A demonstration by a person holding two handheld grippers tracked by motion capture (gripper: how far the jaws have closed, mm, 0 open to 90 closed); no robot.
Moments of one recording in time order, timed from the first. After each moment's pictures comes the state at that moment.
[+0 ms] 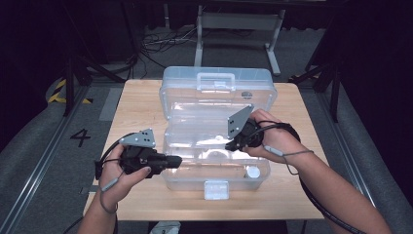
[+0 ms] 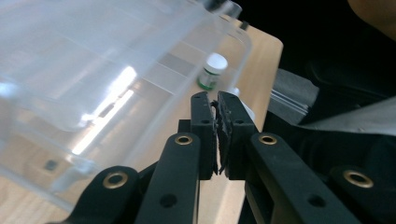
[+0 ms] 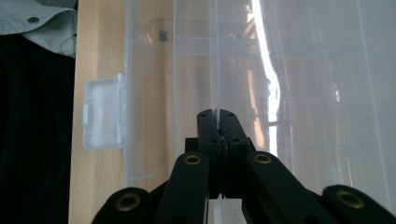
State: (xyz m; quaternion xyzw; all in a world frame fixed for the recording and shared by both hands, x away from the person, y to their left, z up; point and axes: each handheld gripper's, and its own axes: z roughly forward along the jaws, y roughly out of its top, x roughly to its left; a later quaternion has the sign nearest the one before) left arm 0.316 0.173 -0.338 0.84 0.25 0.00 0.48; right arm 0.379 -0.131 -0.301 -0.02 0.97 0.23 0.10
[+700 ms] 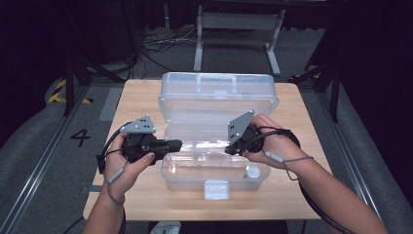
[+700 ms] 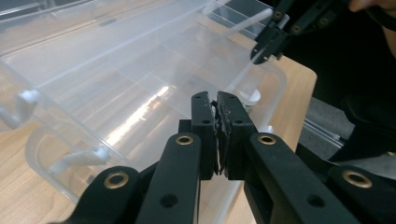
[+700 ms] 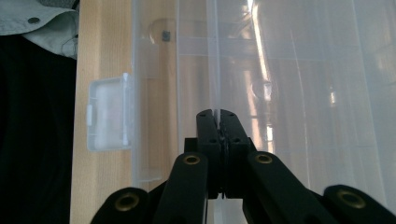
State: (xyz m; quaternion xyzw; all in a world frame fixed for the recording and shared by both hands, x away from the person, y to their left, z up) left arm 0.330 0.165 -0.325 0.82 0.30 0.06 0.49; right arm 0.369 -0.132 -0.308 -0.02 0.97 0.23 0.11
